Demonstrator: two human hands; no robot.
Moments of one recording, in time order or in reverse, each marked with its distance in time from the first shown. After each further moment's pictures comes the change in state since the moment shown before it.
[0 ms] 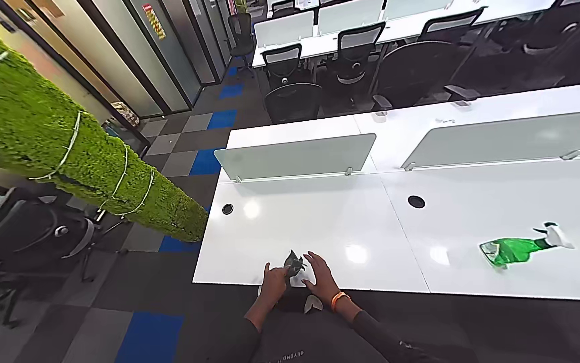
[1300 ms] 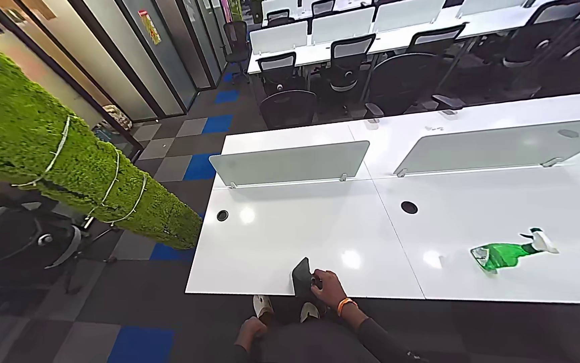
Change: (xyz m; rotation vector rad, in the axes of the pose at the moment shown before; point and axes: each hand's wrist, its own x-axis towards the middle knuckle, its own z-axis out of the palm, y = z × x) left_hand -0.056 -0.089 0.087 -0.234 -0.564 -0.711; right_hand 0.000 0.012 -0.031 -0.166 -0.180 0.192
